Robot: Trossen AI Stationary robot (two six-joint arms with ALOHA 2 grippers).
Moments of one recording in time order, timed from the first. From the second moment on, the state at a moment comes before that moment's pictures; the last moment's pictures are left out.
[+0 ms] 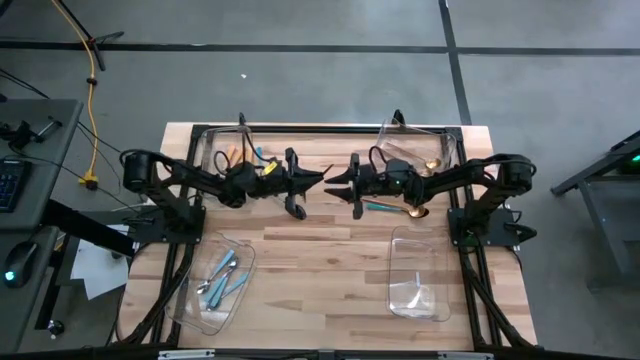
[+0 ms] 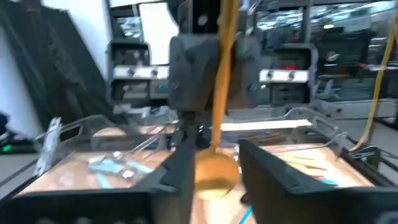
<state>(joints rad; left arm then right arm) 0.17 1.63 0.56 1.39 0.08 -0.10 -0.20 1.64 0.63 1.10 -0.26 0.05</state>
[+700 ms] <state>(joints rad) 0.16 1.63 0.56 1.39 0.08 -0.11 -0.12 1.64 0.78 0.92 -0.15 0.07</state>
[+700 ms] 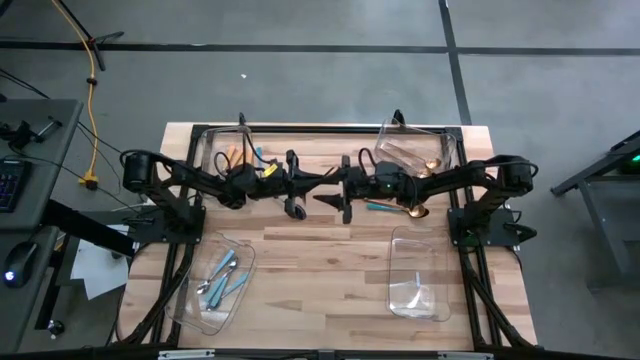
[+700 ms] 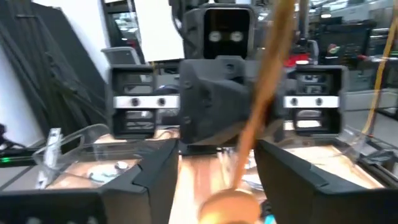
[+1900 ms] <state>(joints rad) 0.15 1.63 0.56 1.38 0.09 -0.13 -0.12 1.64 0.78 0.90 -0.11 0.07</state>
